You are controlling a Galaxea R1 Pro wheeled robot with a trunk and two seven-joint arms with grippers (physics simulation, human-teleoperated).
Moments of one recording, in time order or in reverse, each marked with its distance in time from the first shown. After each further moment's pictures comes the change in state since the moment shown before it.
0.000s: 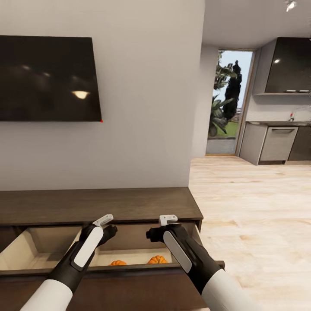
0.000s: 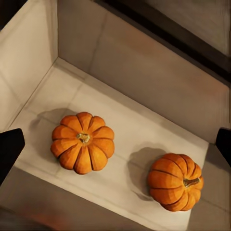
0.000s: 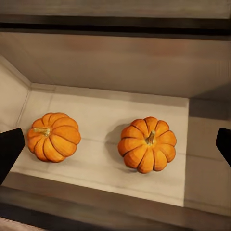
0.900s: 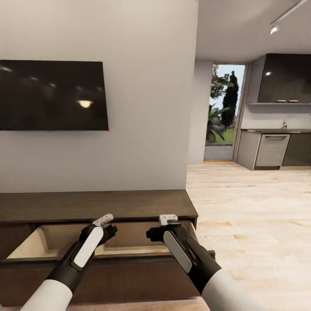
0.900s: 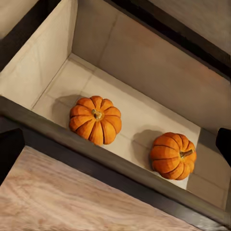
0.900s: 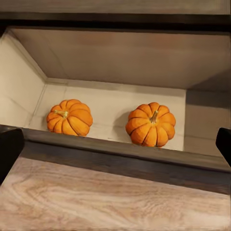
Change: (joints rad) left arm 0.001 0.001 -0.003 -0.001 -0.002 -0.005 -0.001; right arm 0.000 -0.001 0.001 -0.002 0.001 -0.010 -0.002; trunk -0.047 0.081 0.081
